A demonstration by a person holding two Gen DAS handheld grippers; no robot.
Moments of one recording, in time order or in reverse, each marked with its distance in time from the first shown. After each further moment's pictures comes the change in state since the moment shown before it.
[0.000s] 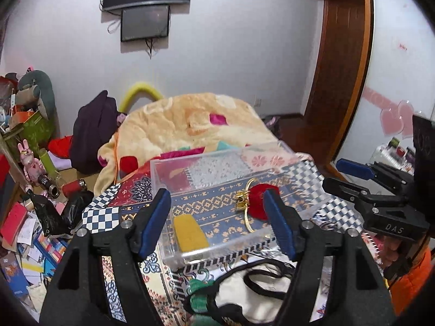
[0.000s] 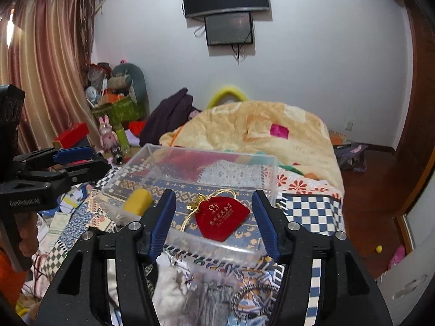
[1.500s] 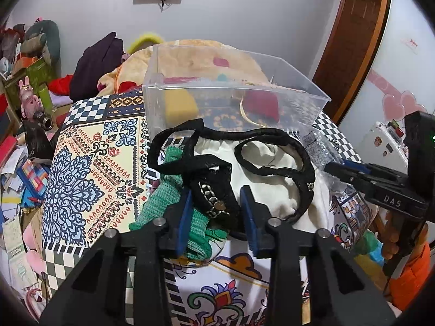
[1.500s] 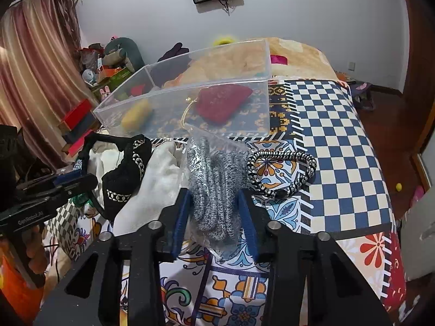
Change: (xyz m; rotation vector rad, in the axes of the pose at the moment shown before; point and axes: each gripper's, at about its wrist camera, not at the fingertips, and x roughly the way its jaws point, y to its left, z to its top) left arm 0.012 -0.013 -0.137 -0.117 0.188 -0.014; right arm 0.001 0.000 -0.114 0.149 0.219 0.055
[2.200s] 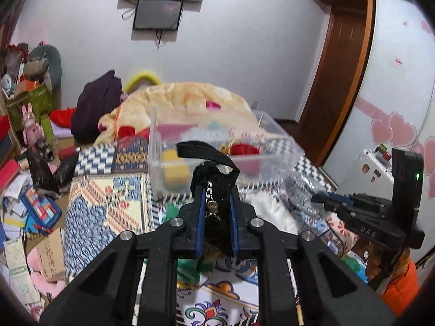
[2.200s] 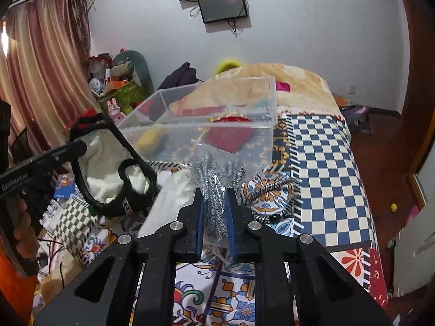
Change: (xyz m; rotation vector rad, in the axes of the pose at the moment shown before) left arm -0.062 -0.011 0.040 0.020 -0.208 -0.032; right arm -0.035 0.013 0.015 -0.051 -0.108 -0.003
